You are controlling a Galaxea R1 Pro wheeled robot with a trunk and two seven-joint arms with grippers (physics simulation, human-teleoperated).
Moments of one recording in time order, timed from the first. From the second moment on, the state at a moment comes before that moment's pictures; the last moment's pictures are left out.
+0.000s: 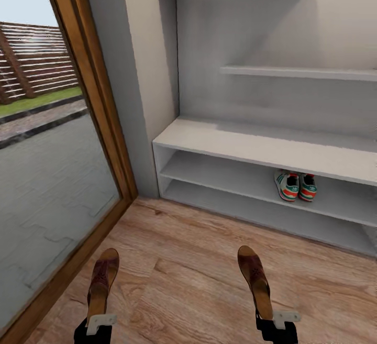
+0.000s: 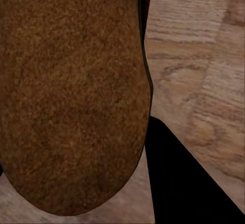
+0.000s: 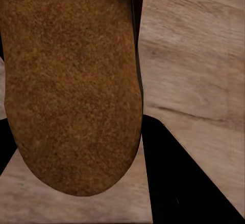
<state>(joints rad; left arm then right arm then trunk) -0.34 0.07 0.02 -0.22 -0.03 -0.46 0.12 -0.41 -0.05 -0.07 -0.11 0.09 -0.53 -0.15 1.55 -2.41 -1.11</state>
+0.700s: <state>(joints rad) -0.34 0.07 0.02 -0.22 -0.03 -0.46 0.12 -0.41 -0.05 -0.07 -0.11 0.09 -0.53 -0.15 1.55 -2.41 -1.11</state>
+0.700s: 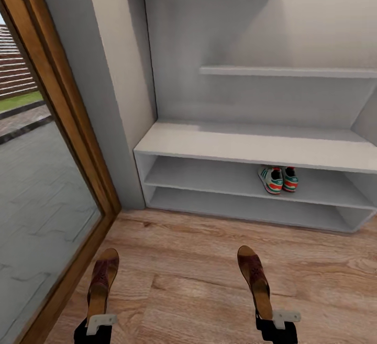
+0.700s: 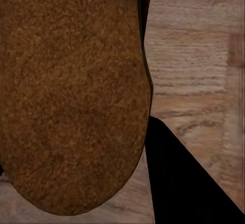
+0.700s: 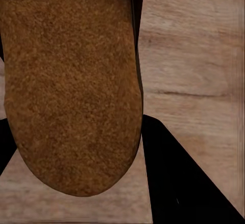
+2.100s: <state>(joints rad) -0.75 0.06 0.02 -0.32 -0.02 0.17 0.13 -0.41 -0.11 -0.07 -0.11 0.08 -0.53 -0.15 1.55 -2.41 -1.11</state>
